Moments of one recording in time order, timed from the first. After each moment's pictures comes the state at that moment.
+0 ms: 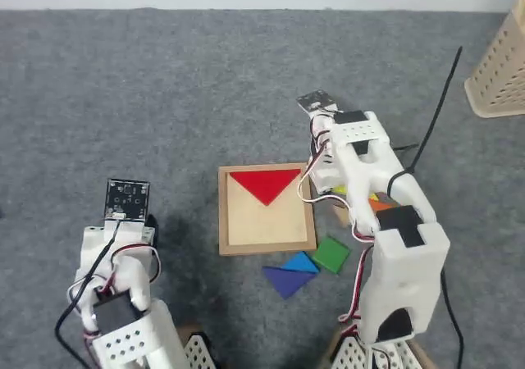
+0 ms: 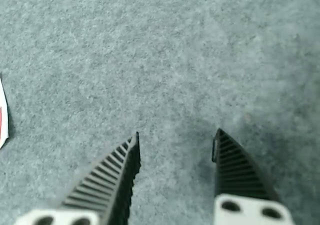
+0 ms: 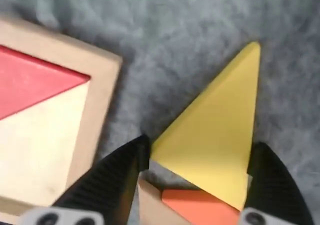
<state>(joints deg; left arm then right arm) -29.7 -103.5 96.8 63.8 -21.1 -14.2 25.1 6.8 67.7 12.9</state>
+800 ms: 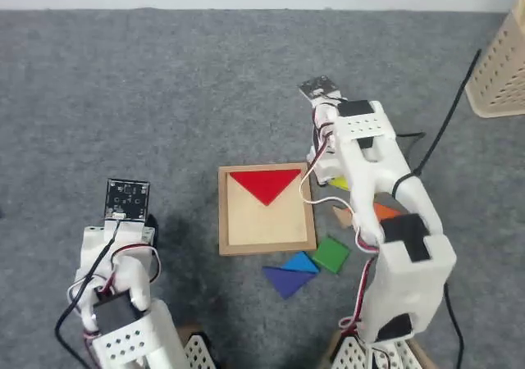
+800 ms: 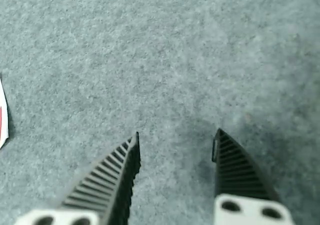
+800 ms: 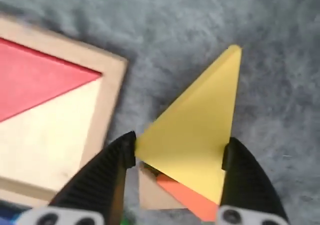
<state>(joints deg) -29.7 -103.5 96.8 63.8 -21.1 -15.2 17.1 5.6 72.1 13.0</state>
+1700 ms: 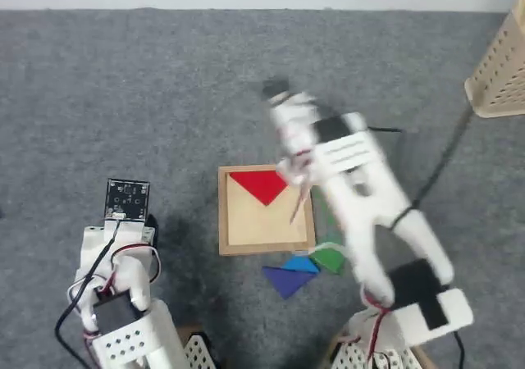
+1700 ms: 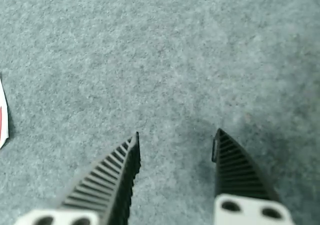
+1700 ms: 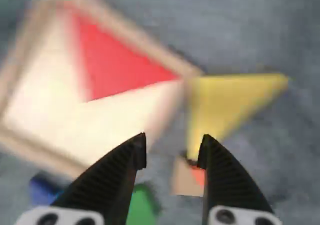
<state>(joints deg) -29.7 -103.5 96.8 63.8 -21.1 -20.1 -0.9 13.6 71.6 11.4</state>
